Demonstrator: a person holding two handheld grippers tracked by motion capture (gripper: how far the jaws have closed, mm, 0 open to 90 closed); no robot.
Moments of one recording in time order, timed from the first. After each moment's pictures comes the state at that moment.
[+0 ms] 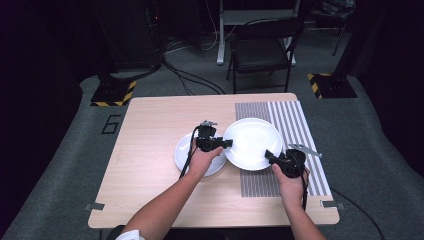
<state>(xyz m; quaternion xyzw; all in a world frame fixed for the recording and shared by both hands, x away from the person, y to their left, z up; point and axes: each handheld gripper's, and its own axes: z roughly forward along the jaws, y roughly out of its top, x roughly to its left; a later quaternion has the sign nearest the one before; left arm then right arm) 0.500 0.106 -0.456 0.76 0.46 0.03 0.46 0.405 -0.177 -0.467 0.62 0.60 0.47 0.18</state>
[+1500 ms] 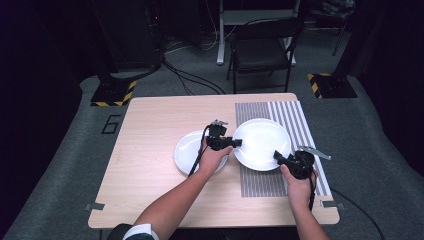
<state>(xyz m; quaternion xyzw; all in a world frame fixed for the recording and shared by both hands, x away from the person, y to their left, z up) 0.510 0.073 -0.465 0.76 0.45 0.02 0.46 0.404 -0.202 -0.475 0.64 0.58 0.46 0.19</state>
